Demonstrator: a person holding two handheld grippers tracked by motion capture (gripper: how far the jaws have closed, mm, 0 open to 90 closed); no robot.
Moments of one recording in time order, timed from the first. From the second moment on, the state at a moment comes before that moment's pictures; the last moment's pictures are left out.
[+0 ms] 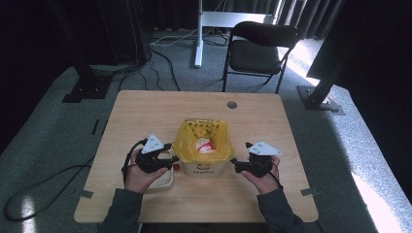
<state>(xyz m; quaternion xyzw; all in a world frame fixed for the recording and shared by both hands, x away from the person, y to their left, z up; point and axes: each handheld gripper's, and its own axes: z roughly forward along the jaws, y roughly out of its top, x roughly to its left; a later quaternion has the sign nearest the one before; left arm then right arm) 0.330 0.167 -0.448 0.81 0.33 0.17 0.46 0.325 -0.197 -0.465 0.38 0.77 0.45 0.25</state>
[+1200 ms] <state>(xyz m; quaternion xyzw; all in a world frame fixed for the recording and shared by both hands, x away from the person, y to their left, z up) 0.341 0.128 -0.414 0.83 0.27 0.17 0.45 0.330 -0.180 -0.413 0.31 0.77 0.52 0.22</state>
